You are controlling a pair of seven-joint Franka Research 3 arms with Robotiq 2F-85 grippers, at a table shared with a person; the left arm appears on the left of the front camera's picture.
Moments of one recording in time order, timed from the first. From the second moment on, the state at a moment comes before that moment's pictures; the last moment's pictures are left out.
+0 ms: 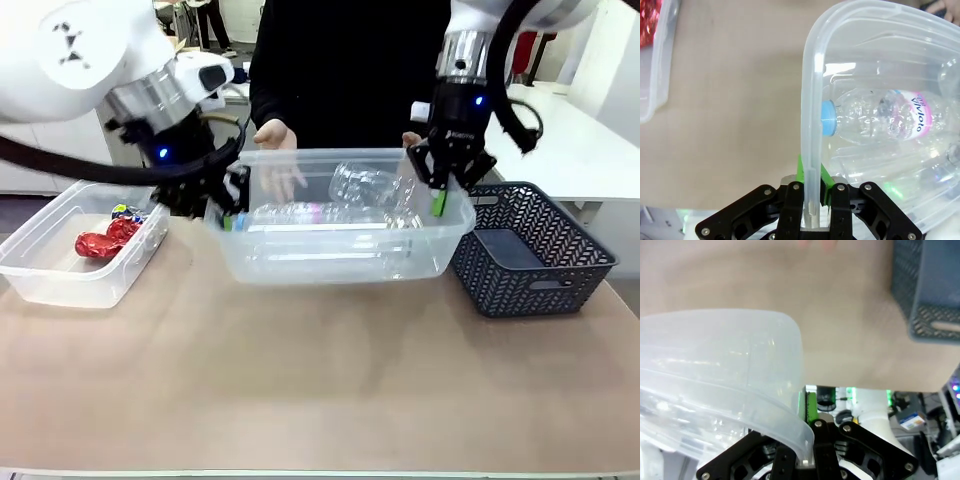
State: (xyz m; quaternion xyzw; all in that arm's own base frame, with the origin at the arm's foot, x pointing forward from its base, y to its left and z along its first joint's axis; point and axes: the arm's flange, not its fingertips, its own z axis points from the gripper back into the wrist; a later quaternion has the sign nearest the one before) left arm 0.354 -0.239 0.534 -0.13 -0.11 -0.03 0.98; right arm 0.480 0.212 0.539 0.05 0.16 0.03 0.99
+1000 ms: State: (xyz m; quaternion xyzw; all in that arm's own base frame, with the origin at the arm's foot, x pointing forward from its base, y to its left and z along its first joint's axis) left arm 0.498 -0.234 0.515 -0.13 -0.13 -0.02 0.98; right arm 0.616 0.205 0.515 0.08 0.20 0.02 0.98
